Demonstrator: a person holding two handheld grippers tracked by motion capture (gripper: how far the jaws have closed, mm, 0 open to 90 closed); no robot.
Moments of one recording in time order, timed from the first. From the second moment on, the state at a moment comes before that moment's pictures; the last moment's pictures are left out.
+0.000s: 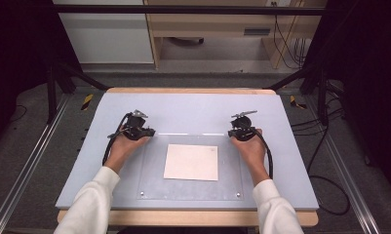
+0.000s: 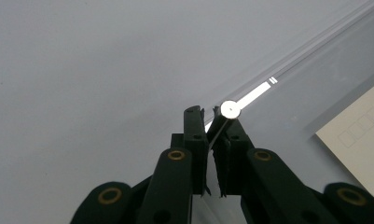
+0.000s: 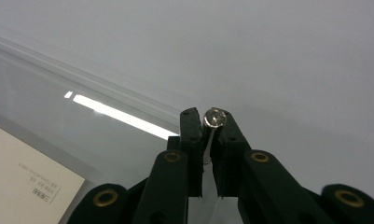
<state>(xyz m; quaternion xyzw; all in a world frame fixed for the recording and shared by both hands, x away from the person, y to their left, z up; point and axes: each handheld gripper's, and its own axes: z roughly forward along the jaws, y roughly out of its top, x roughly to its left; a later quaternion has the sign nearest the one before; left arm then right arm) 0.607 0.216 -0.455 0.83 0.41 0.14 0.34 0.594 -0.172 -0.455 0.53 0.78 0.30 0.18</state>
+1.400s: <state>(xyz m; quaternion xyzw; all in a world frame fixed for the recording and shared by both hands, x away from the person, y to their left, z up) 0.600 0.208 -0.460 0.82 0.43 0.18 0.33 0.591 -0.176 -0.465 0.52 0.77 0.32 0.20</state>
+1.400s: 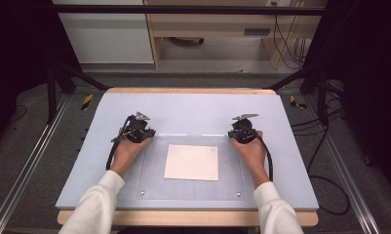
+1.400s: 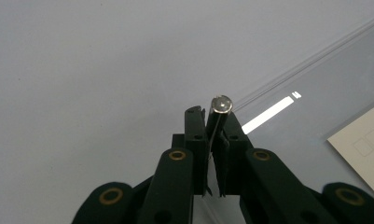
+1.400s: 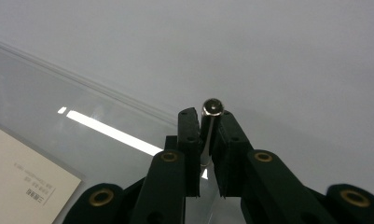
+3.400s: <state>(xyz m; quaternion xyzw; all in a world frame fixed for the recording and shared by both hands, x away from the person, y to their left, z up) 0.573 0.215 -0.452 0.77 0.43 0.25 0.41 0.572 -0.181 -0.452 0.47 0.75 0.37 0.26</state>
